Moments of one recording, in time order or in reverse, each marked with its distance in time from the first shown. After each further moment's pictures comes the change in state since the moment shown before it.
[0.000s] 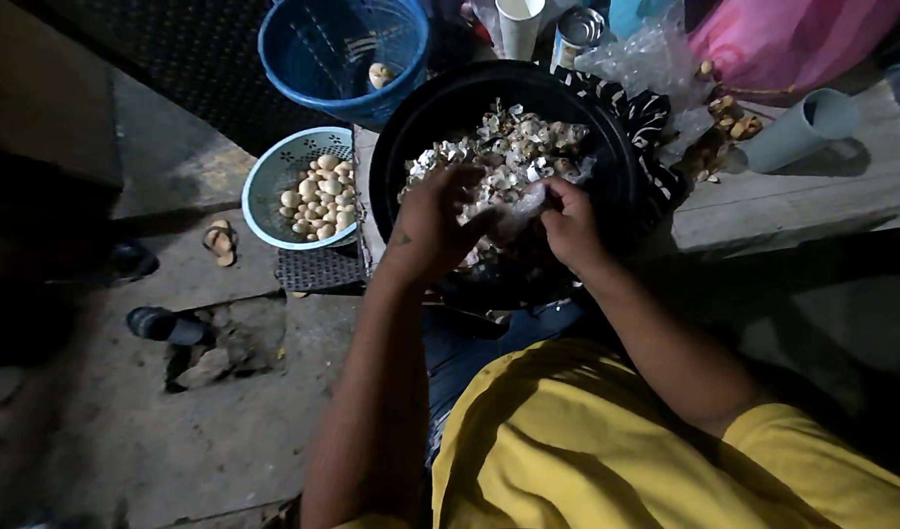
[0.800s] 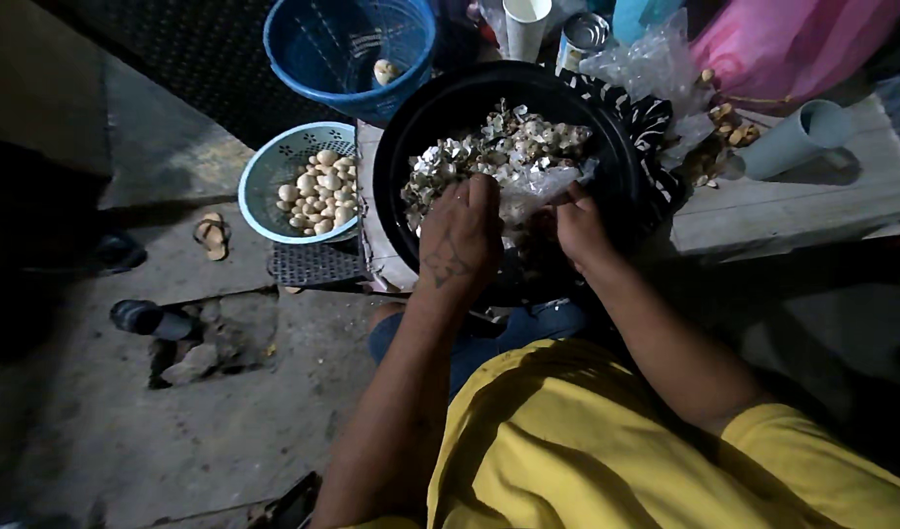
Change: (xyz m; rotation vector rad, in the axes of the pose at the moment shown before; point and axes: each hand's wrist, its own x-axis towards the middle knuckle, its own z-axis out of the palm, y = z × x) left_hand -0.015 0.013 0.038 0.375 0.295 0.124; right_hand -0.003 -0.010 0.001 0.052 0.083 0.233
